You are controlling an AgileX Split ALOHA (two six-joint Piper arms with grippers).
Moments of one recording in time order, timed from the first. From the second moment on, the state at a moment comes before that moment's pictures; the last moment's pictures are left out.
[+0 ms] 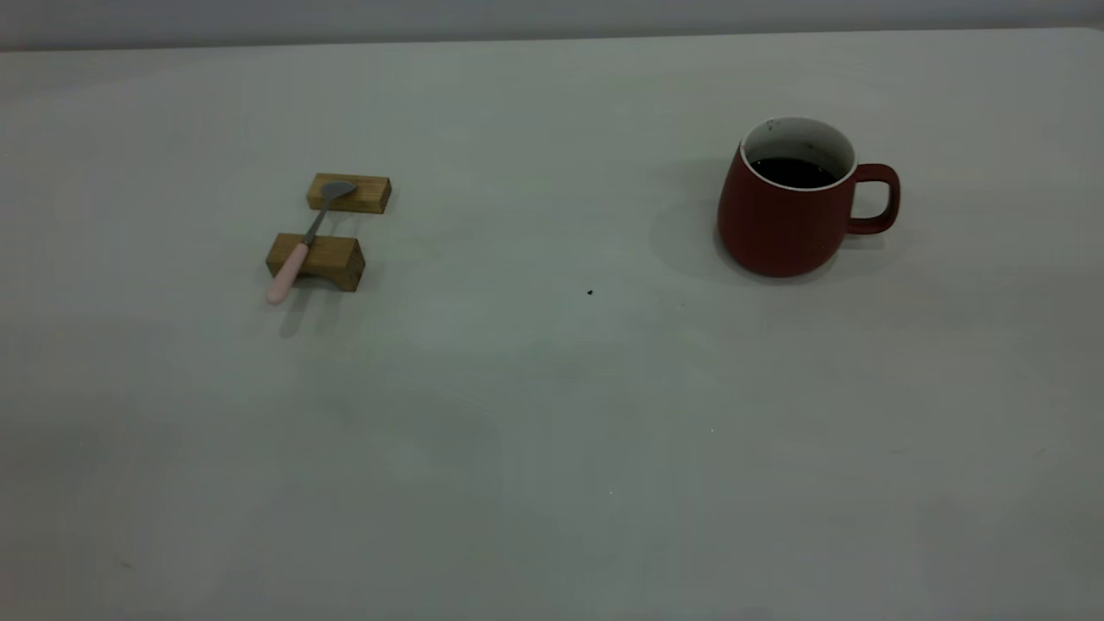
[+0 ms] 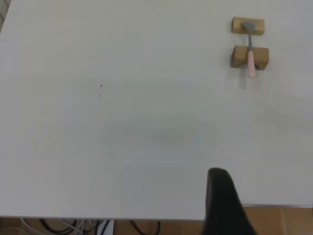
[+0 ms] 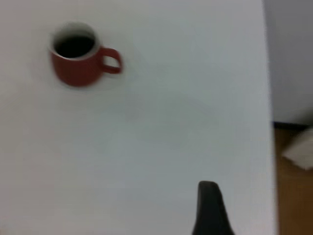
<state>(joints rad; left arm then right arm) -0.03 -0.02 -0.49 0.06 1.13 -0.06 0.14 0.45 -0.65 -0.18 1.02 -0.01</state>
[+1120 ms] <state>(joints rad) -0.03 -0.02 -0.49 0.06 1.13 -0.06 0.14 2.02 -1.17 -0.15 0.50 -0.69</state>
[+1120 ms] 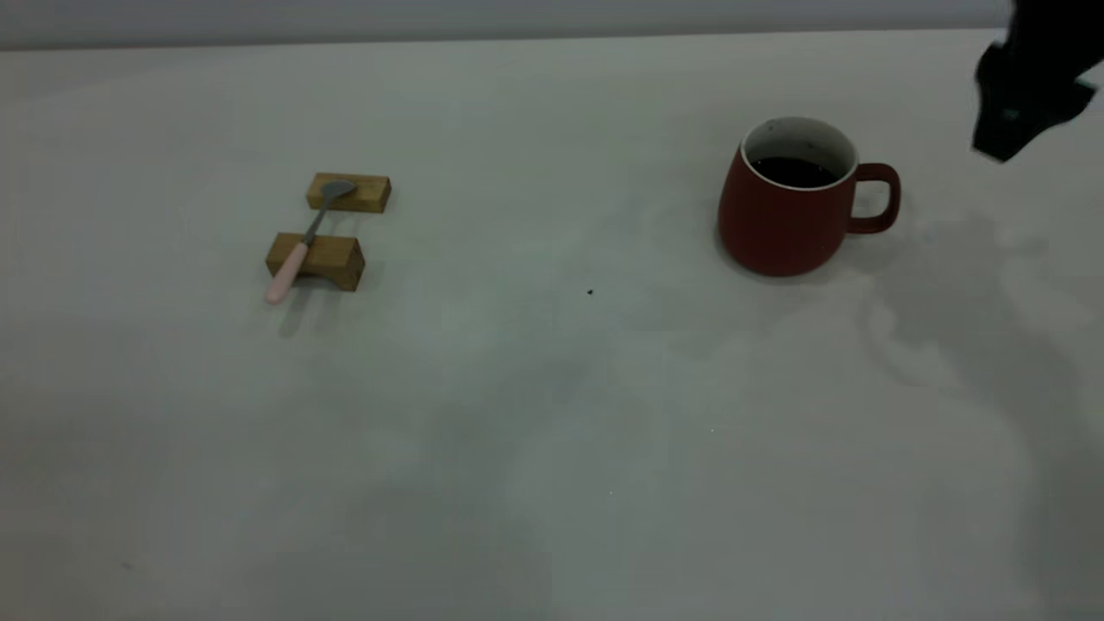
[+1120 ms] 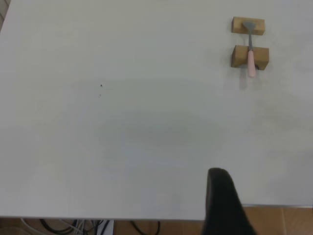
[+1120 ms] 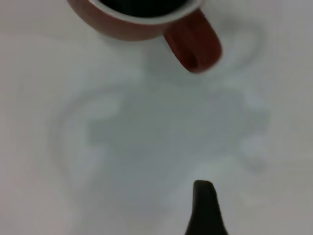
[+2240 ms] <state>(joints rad) -0.03 -0.02 -0.49 0.06 1.13 -0.06 0.25 2.26 -1.28 -0.16 0.30 -0.93</state>
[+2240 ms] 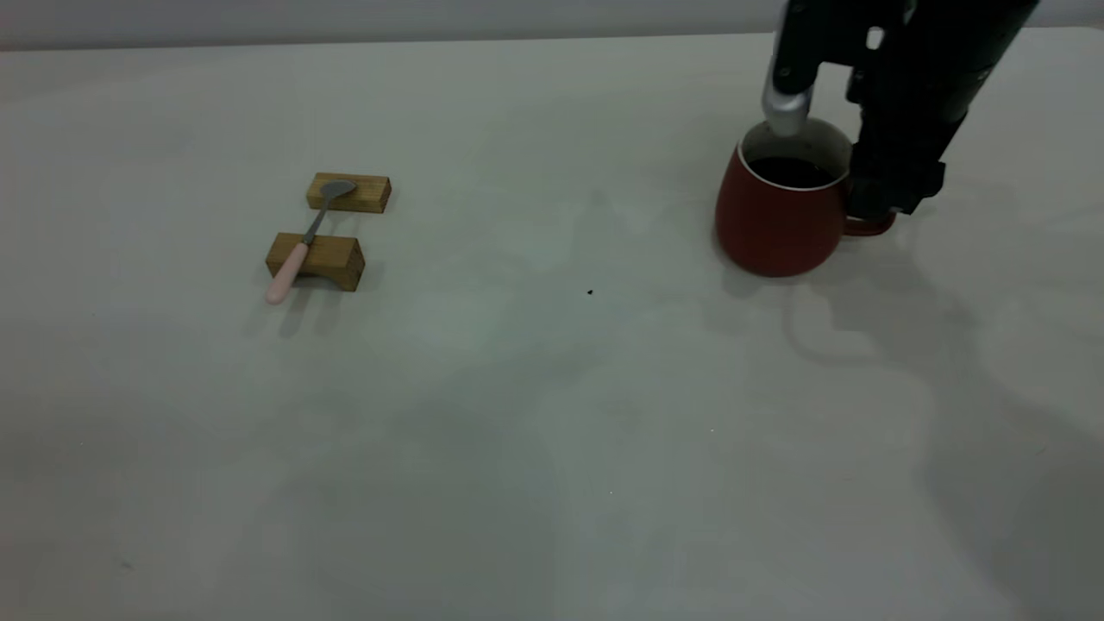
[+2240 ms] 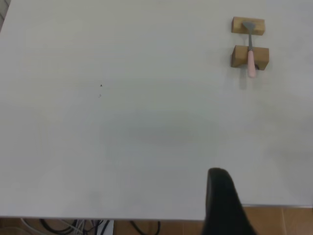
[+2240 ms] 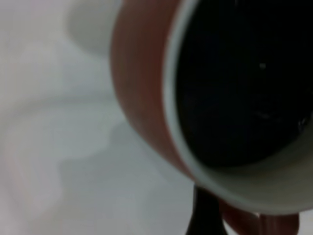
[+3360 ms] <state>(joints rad) -0.03 -0.02 -0.49 0.06 1.13 -0.06 0.56 2.29 -1.28 0.19 0.09 -0.93</state>
